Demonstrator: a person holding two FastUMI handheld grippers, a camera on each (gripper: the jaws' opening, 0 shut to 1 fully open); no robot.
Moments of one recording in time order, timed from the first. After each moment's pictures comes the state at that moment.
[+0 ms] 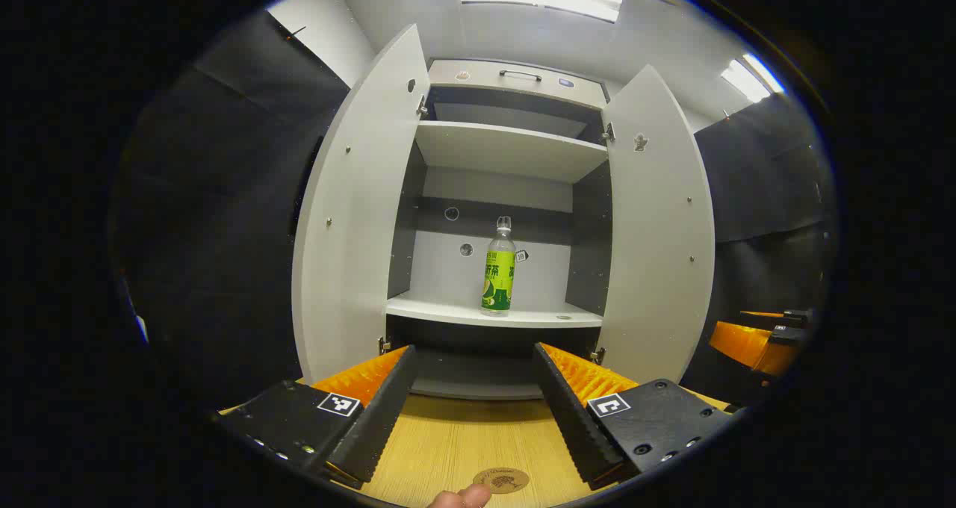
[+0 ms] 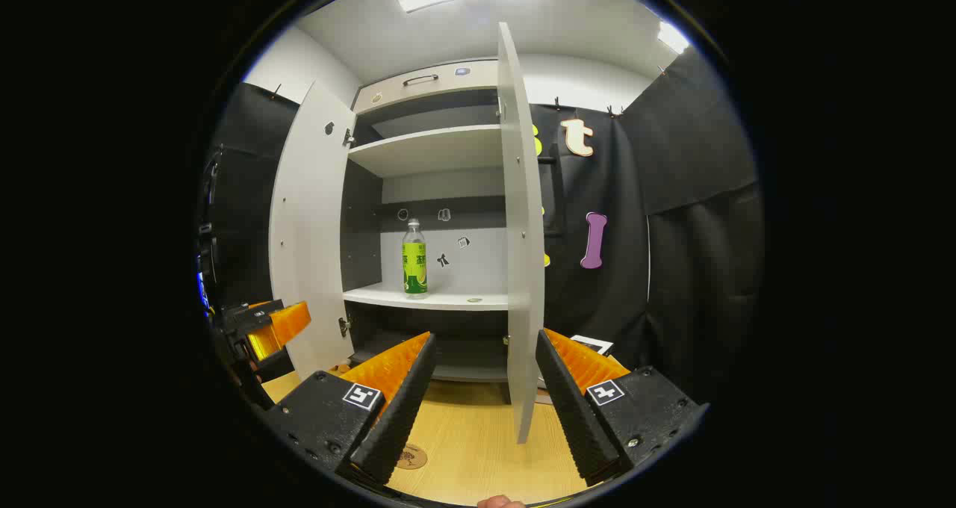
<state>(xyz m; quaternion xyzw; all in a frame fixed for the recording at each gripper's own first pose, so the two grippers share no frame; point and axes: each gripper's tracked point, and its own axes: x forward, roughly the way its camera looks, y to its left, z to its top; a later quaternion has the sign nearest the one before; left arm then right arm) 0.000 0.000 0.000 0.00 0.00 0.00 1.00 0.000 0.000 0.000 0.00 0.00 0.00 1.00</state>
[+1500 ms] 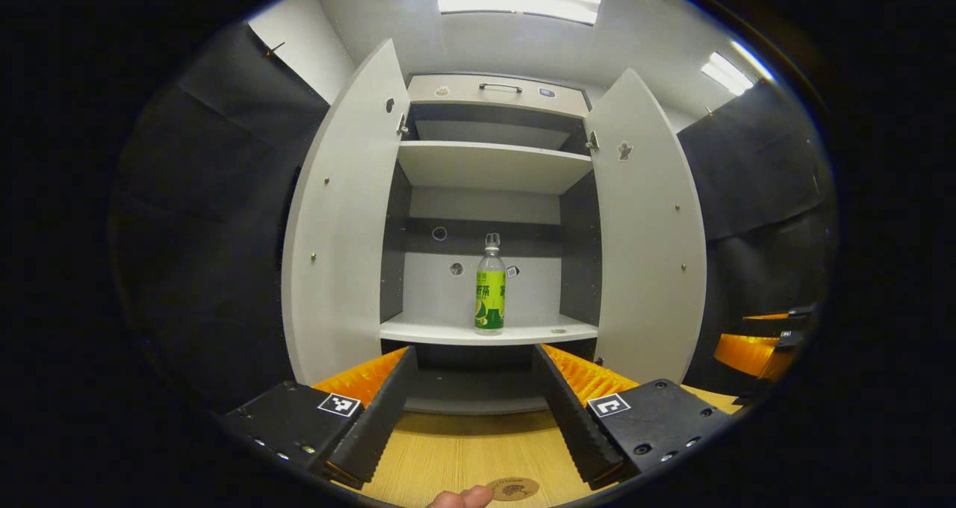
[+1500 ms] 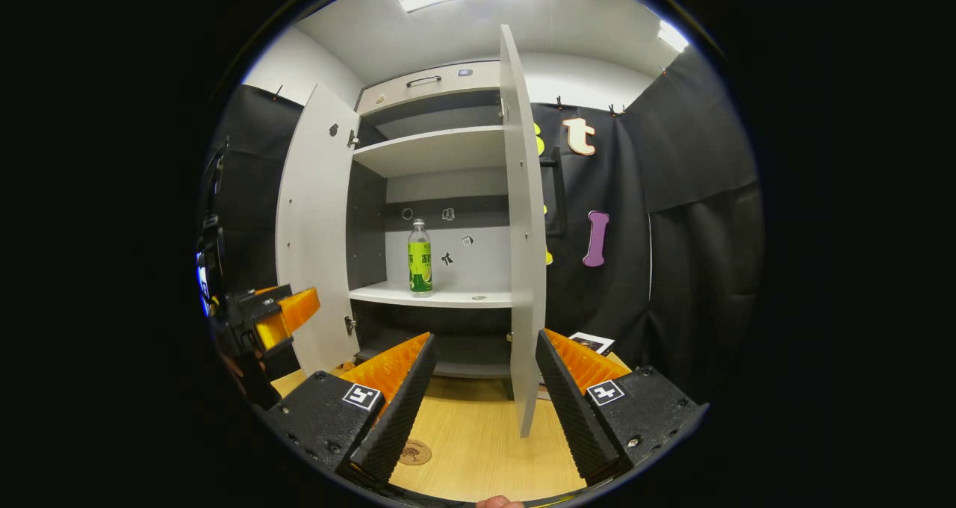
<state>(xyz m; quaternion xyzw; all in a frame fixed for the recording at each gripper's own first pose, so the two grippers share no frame) 0.016 -0.015 0.032 0.02 -0.03 -0.03 1.00 -0.016 -0.003 -0.003 0.00 0.01 0.00 1.00</state>
